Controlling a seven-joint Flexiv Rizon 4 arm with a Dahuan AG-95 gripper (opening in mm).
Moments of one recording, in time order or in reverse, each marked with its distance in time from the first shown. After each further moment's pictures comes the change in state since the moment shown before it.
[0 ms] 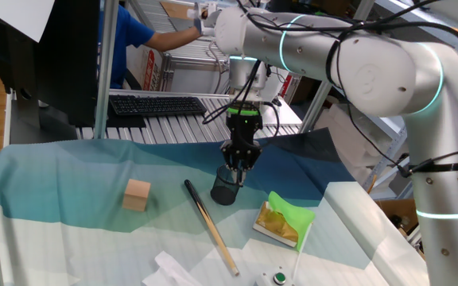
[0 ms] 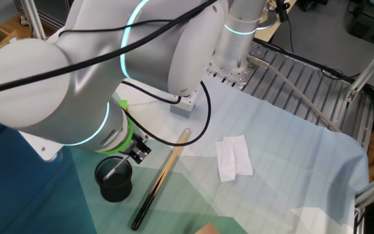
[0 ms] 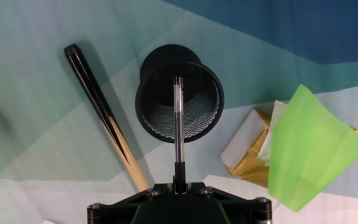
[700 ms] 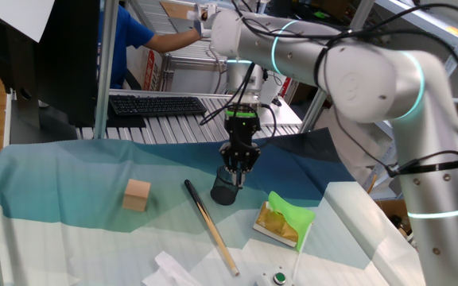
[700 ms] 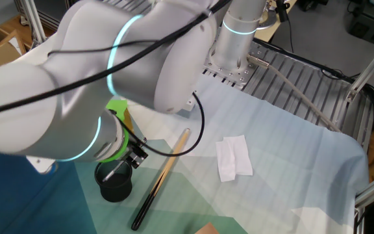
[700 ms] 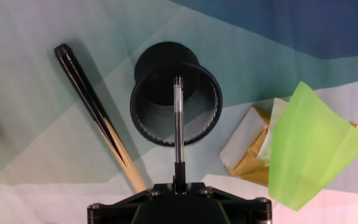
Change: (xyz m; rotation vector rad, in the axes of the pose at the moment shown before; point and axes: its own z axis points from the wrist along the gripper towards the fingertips) arm -0.009 -0.001 0.008 0.011 0.055 0.014
